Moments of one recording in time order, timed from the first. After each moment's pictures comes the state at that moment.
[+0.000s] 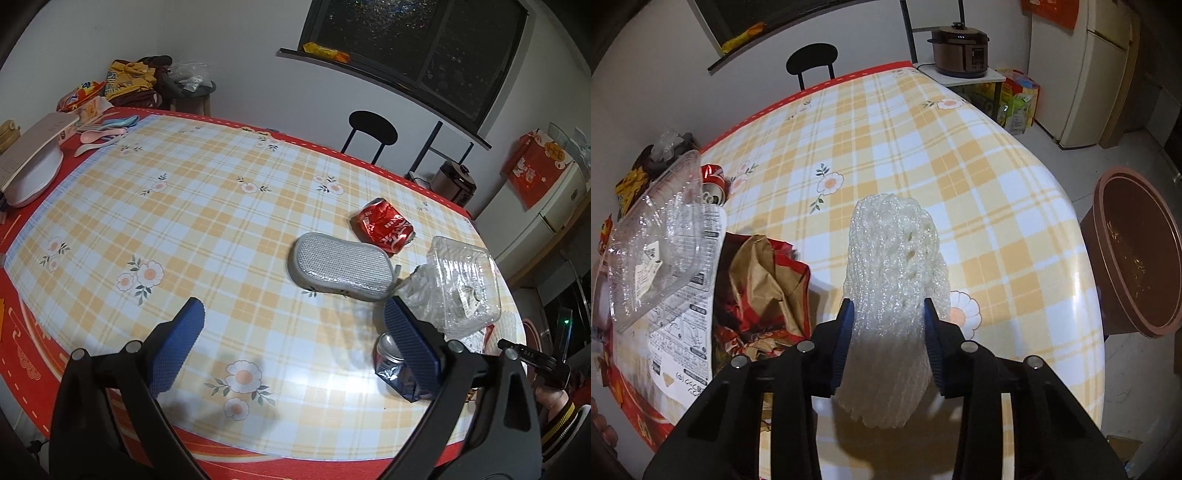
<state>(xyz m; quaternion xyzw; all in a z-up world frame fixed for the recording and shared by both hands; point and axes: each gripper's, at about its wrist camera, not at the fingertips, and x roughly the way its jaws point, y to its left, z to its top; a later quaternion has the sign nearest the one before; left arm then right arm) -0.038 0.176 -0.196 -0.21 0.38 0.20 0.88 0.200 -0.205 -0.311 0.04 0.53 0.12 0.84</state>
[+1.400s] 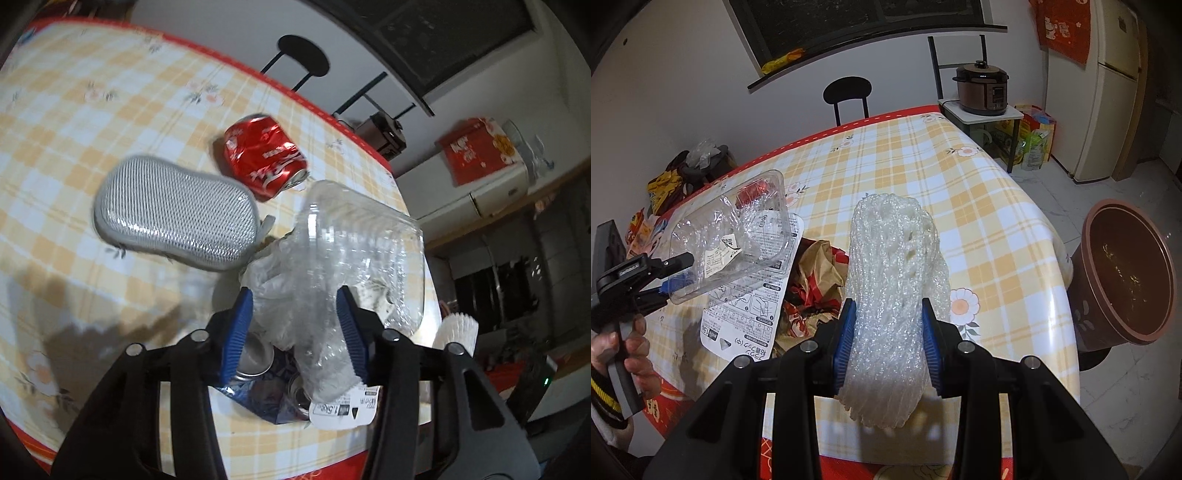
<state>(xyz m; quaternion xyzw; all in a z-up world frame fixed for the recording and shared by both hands) 0.090 0.119 -0.268 -0.36 0.44 0.01 0.82 0.147 -0.218 -0.252 0.04 0.47 0.17 0.87</state>
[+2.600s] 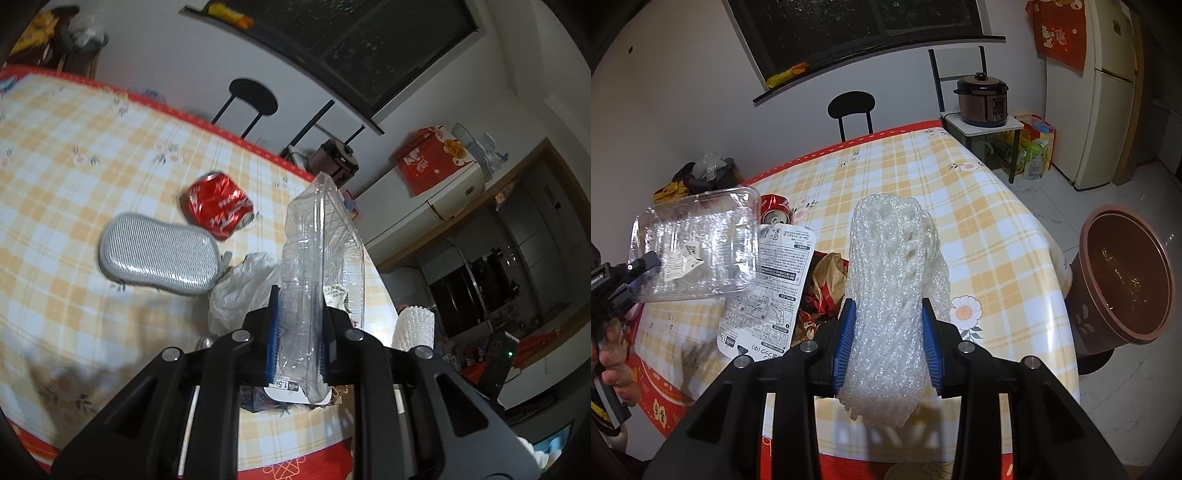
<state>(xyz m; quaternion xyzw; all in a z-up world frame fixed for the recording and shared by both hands) 0.040 0.115 -0.186 -0.32 0.36 -0.04 0.88 0.139 -0.220 -0.239 0.05 0.45 0.18 0.88</state>
